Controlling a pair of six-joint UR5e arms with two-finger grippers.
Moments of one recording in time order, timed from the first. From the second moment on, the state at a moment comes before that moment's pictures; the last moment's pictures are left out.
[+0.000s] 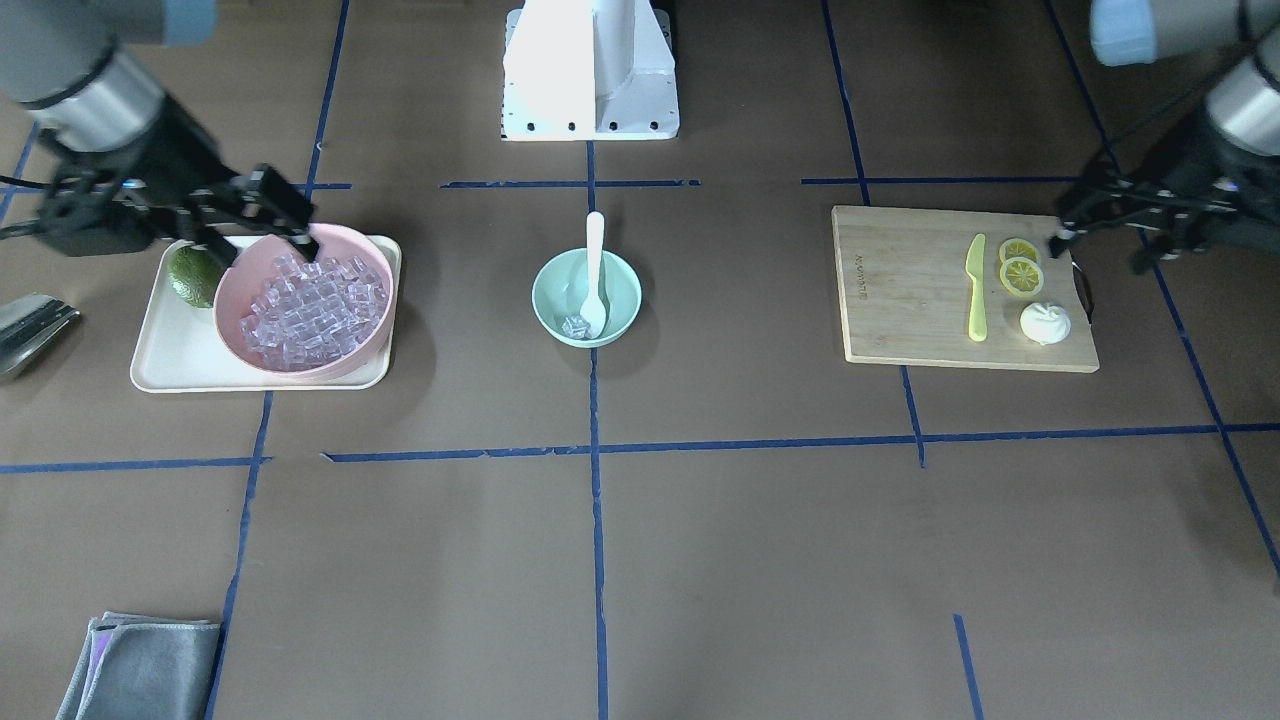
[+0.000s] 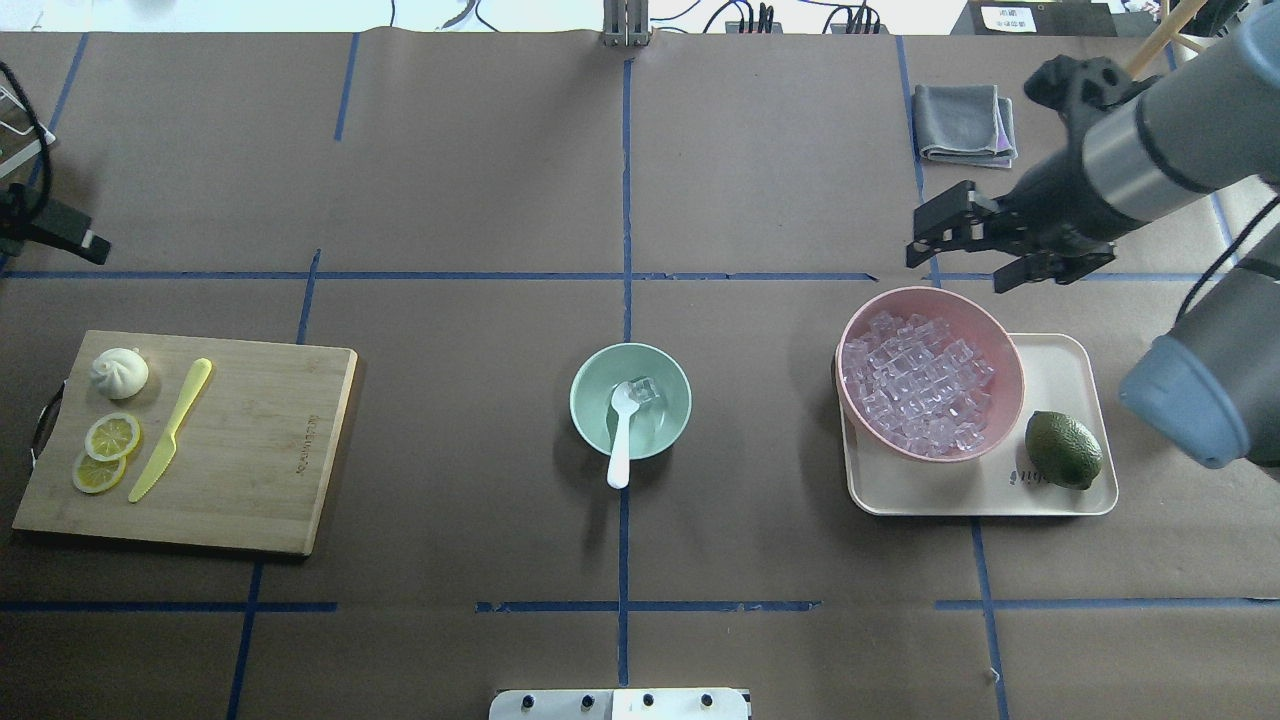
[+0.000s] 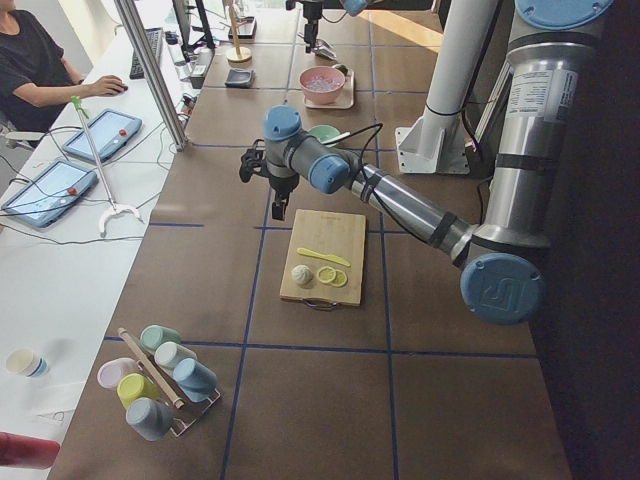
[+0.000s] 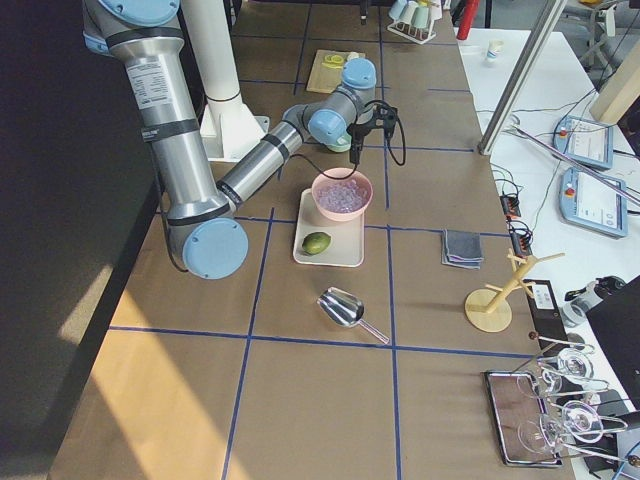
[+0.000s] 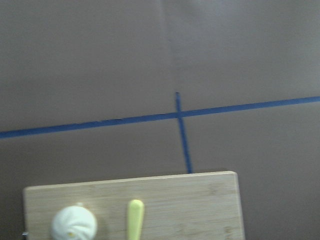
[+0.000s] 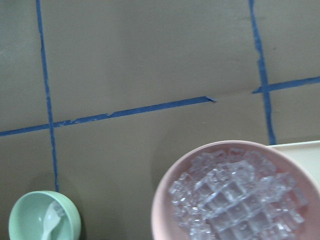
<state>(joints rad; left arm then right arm) -1.25 -1.64 -1.93 -1.64 -2.36 -0.38 1.01 -1.36 2.04 -1.46 2.31 1.04</state>
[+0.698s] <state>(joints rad) -1.55 -1.63 -1.59 -1.57 -2.36 0.22 1.31 -1.61 2.01 -1.65 2.37 0.26</state>
